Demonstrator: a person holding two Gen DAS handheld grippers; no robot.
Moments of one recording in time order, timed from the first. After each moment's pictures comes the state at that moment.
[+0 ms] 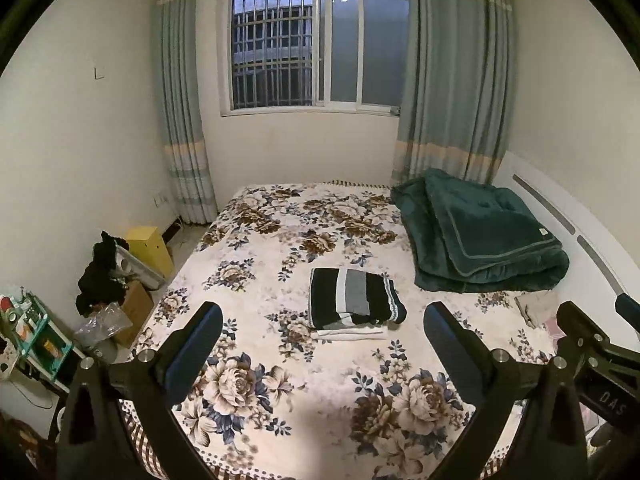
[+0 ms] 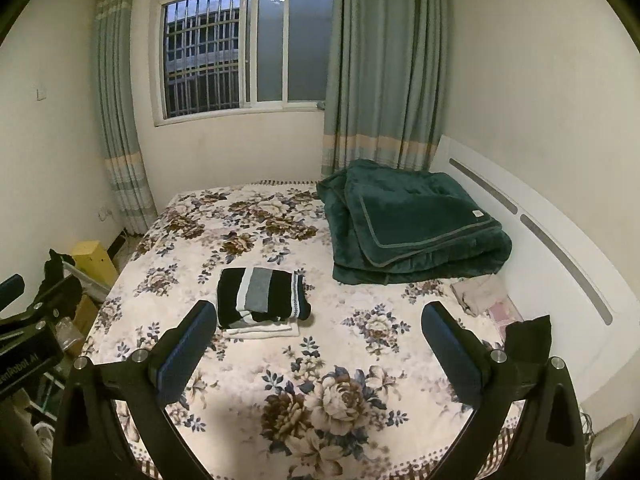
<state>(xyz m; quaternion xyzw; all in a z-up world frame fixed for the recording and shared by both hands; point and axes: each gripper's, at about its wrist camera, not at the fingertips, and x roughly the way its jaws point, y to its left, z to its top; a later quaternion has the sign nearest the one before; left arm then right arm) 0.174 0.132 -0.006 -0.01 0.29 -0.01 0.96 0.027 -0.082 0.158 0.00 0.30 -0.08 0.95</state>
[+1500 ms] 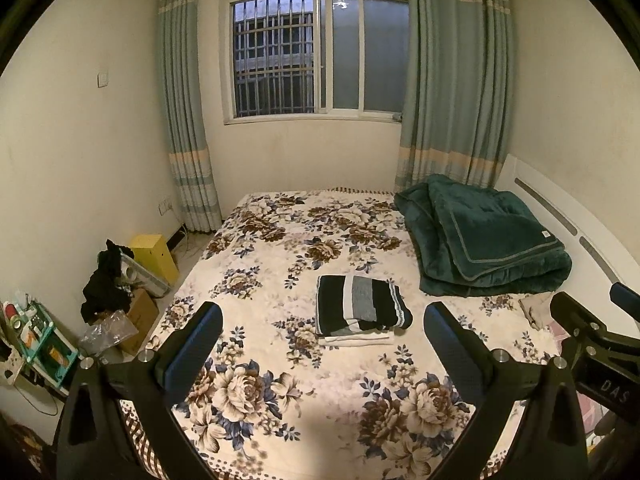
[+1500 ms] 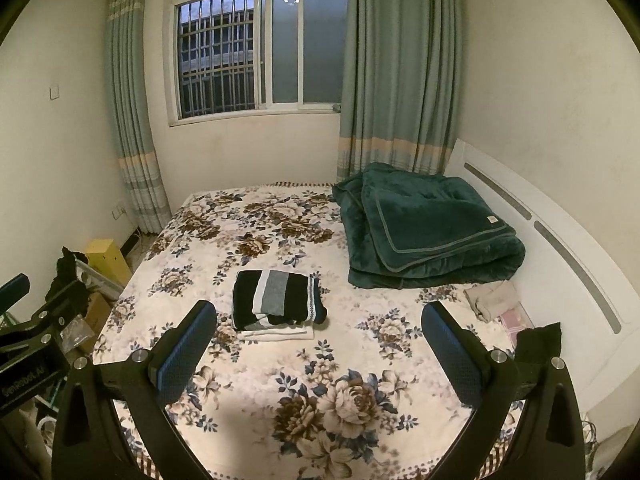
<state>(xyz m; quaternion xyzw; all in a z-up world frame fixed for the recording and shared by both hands) 0.167 0.139 0.003 0.00 0.28 0.00 0.96 0.044 -0.074 0.165 -0.01 0.30 -0.05 0.95</state>
